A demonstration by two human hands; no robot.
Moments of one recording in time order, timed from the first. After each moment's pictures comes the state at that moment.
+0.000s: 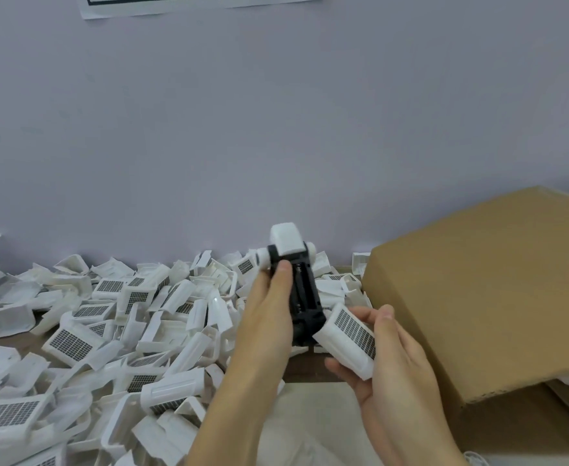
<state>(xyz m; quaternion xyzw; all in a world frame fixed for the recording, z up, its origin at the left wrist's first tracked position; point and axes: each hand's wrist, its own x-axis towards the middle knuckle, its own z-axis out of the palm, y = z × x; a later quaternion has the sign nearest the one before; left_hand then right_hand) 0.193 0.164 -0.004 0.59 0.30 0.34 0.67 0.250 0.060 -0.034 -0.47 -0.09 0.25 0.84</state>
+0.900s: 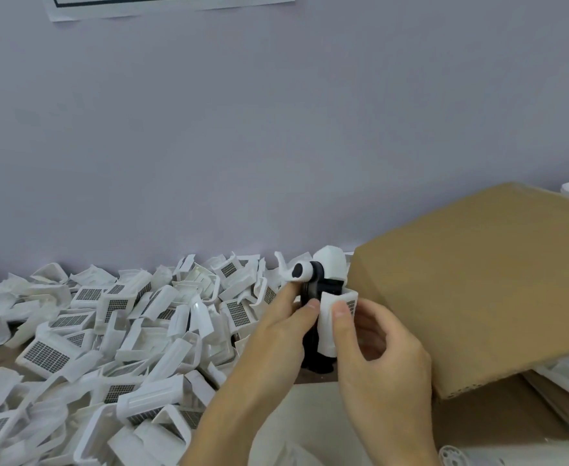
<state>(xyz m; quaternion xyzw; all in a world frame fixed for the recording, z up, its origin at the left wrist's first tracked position) 0.193 0.149 -0.007 0.69 0.19 0.21 0.67 0.254 0.052 -0.037 -0.65 -0.23 -0.05 0.72</state>
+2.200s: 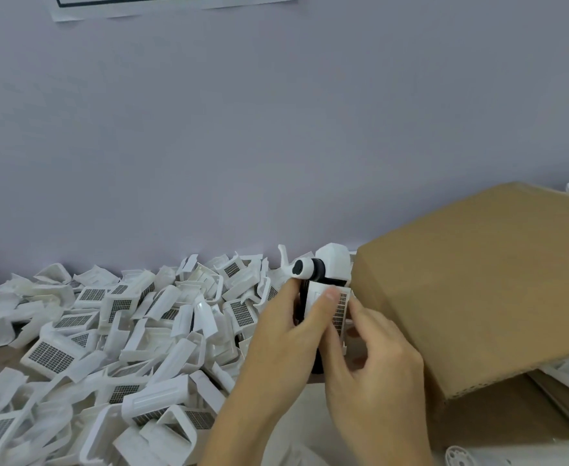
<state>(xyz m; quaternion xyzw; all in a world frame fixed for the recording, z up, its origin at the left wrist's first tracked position) 0.193 0.143 -0.005 0.73 0.13 0.31 0.60 0.244 0.056 -0.039 -0.73 -0.31 -0.16 0.58</state>
